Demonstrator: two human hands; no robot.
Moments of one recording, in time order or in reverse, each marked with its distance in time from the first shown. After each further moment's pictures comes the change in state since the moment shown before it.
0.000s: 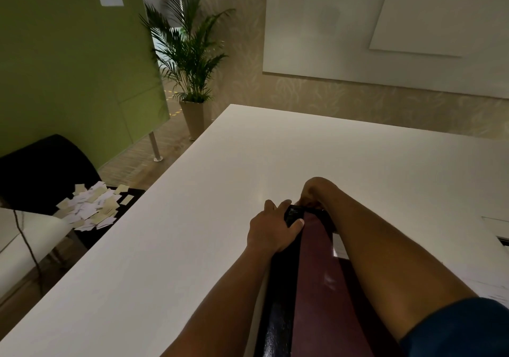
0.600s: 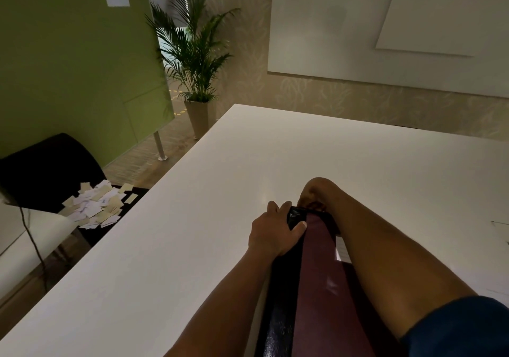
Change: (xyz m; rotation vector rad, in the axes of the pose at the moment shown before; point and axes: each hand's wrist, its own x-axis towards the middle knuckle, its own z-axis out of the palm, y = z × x) left_hand 0.000 -0.002 0.001 0.027 0.023 0.010; right_hand 0.002 -0.005 -0.002 0.096 -0.108 -0.020
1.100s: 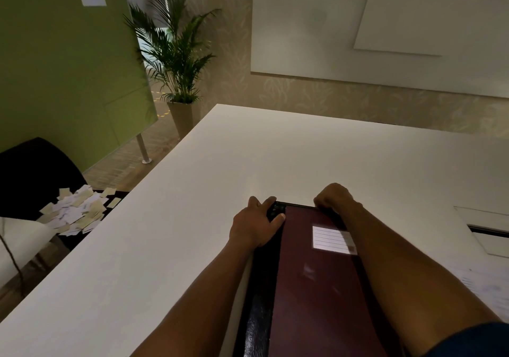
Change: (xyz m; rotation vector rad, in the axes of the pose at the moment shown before) left_hand 0.003 -0.002 -0.001 -0.003 -0.074 0.006; right_hand 0.002 0.092 0.029 0.293 0.459 0.144
